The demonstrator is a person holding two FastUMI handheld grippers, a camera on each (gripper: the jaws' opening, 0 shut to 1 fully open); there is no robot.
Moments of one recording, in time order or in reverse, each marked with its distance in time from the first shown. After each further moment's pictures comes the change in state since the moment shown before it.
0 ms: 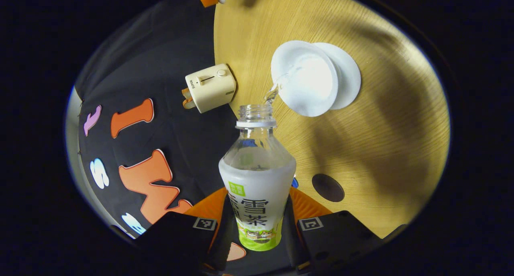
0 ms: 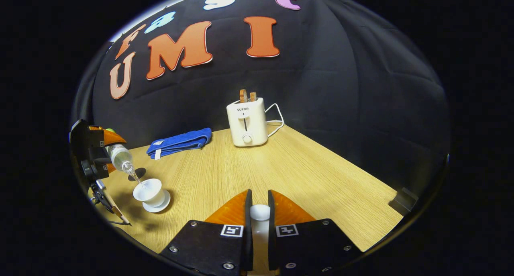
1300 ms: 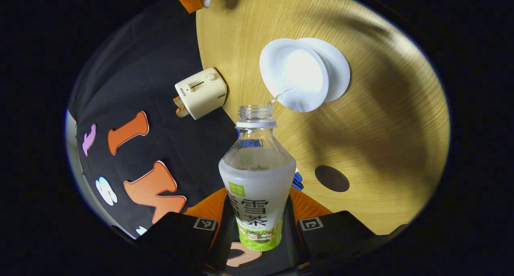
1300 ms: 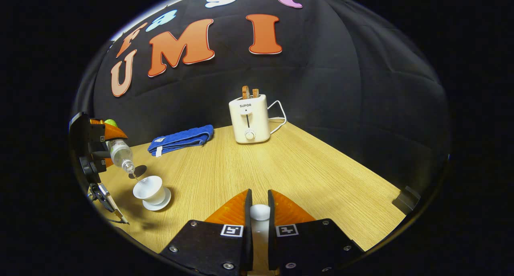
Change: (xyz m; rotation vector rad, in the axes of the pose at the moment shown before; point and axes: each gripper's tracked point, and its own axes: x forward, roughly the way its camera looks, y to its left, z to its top) left arm 0.001 0.001 0.003 0.059 0.015 -0.032; right arm 0.003 0.003 -0.006 -0.003 0.018 0.015
